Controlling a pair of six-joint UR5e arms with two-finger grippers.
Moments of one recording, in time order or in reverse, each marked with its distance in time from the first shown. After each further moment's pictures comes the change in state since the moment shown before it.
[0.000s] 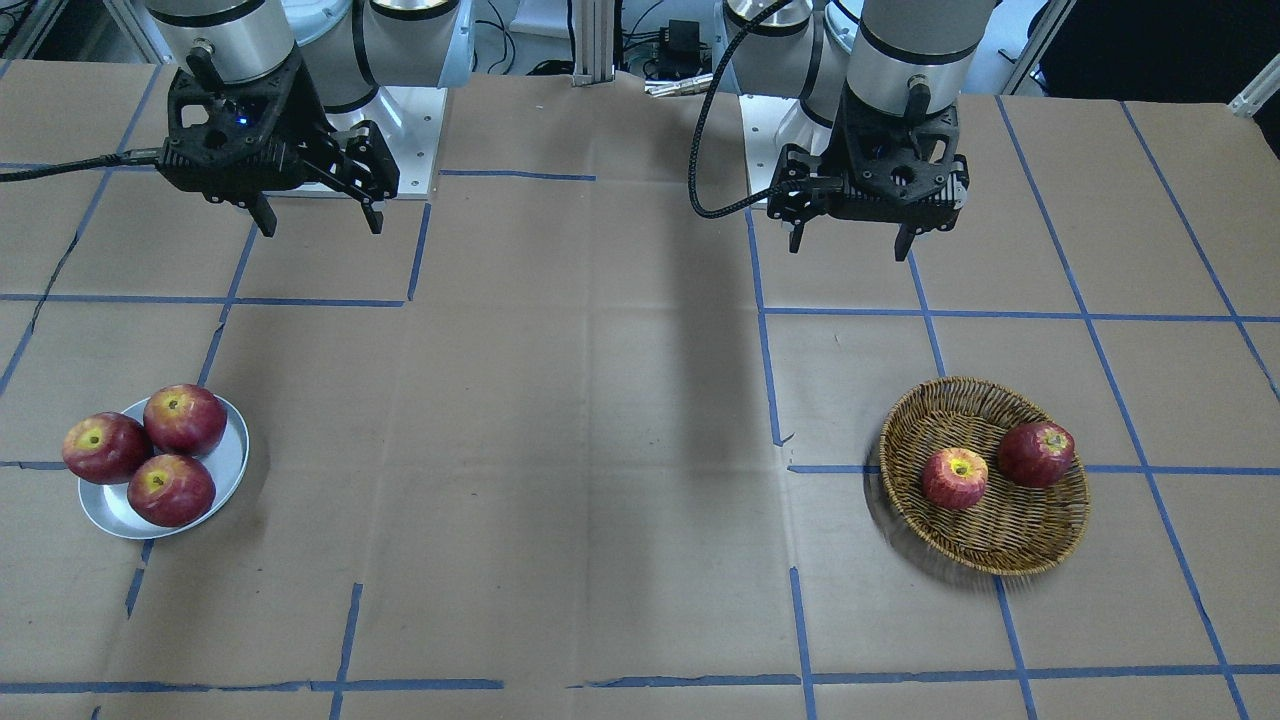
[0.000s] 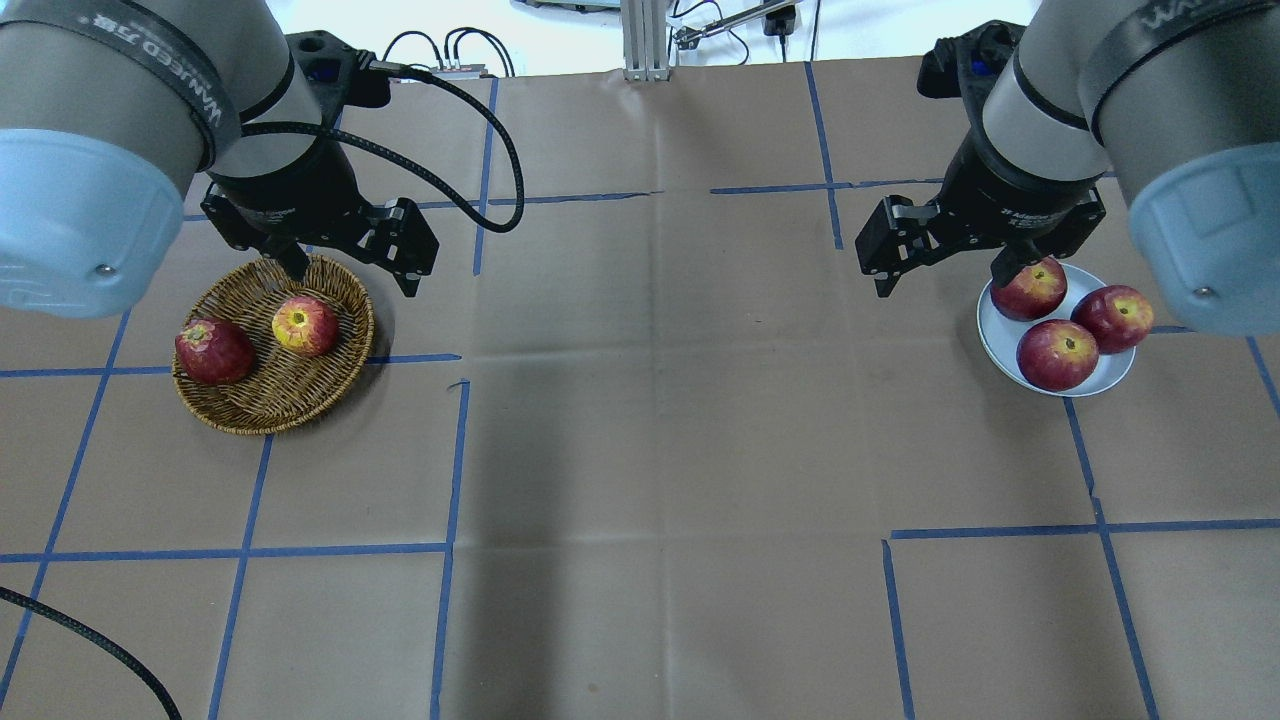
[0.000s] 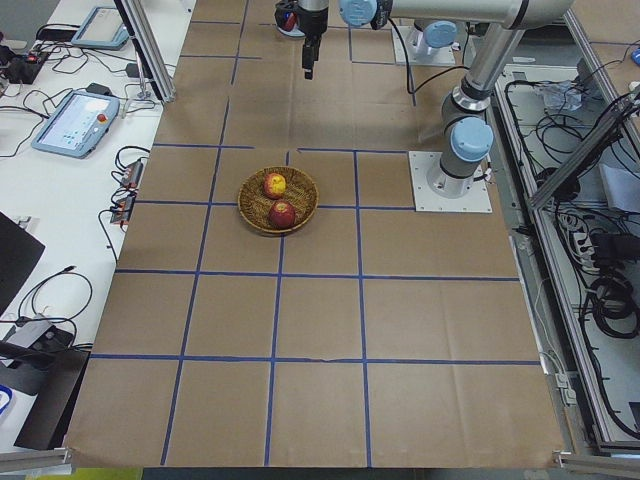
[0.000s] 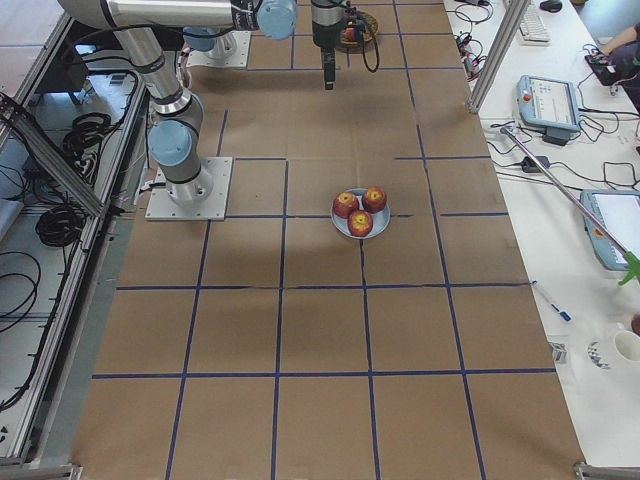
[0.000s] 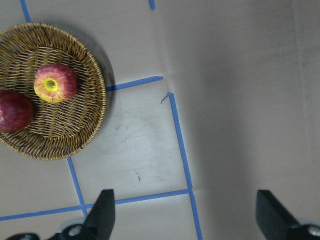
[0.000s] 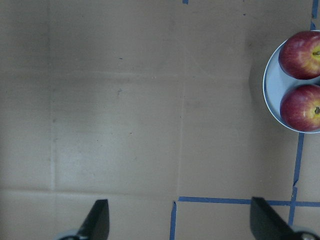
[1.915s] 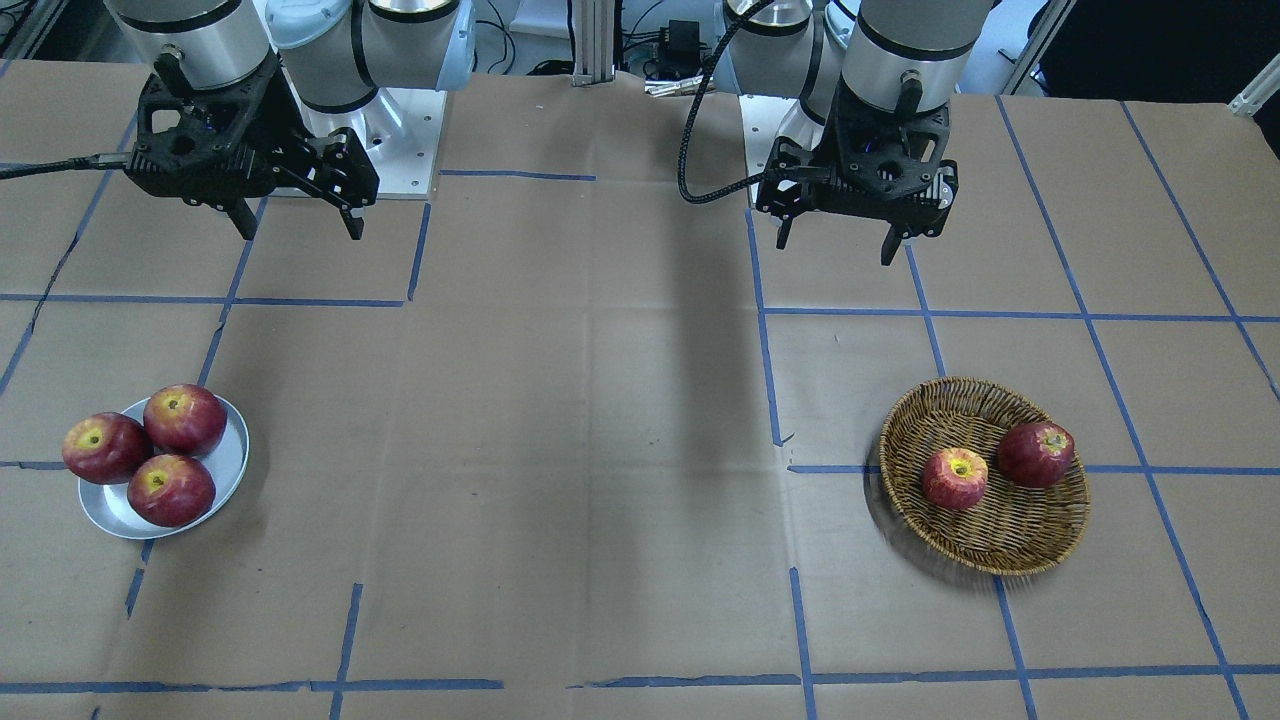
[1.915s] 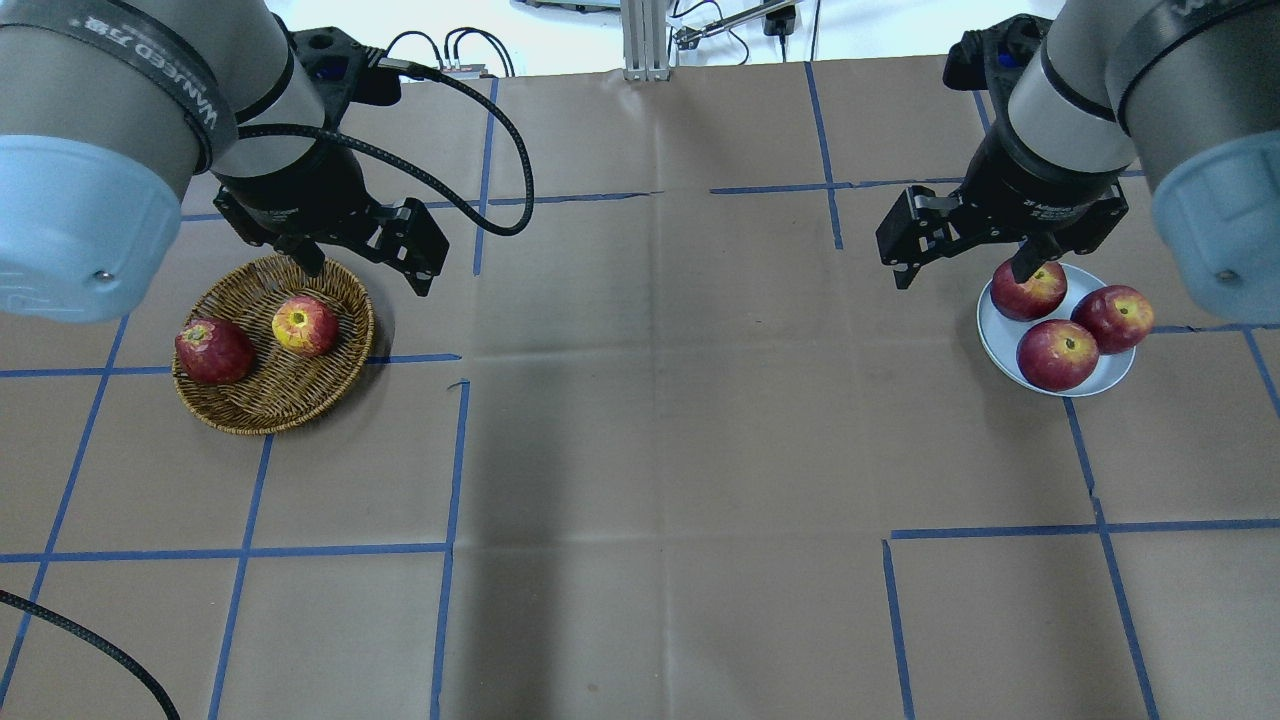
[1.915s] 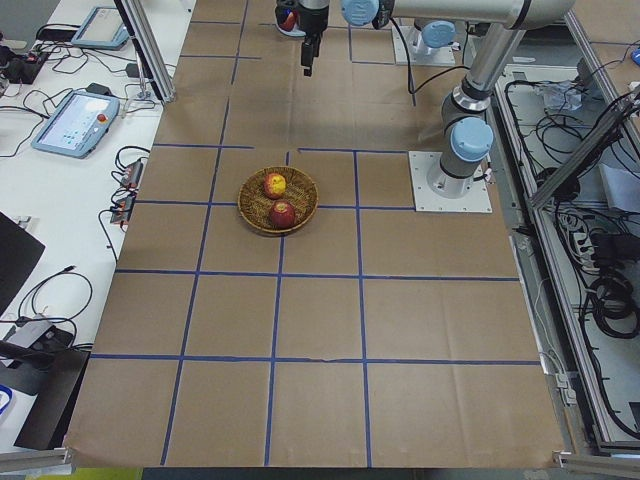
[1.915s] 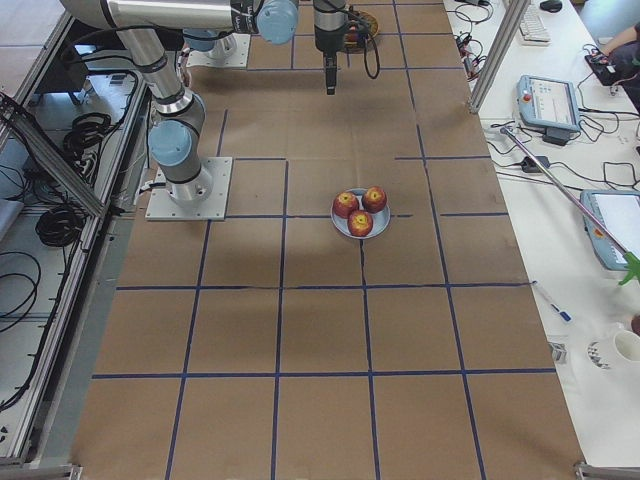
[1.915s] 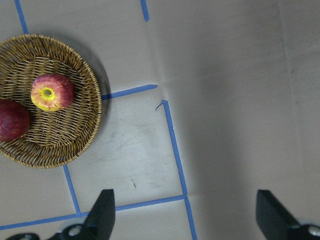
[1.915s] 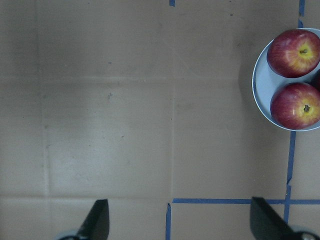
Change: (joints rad) left arm 0.000 0.007 -0.005 0.018 -0.052 0.088; right arm -0.034 0.001 -0.002 0.000 -0.001 0.000
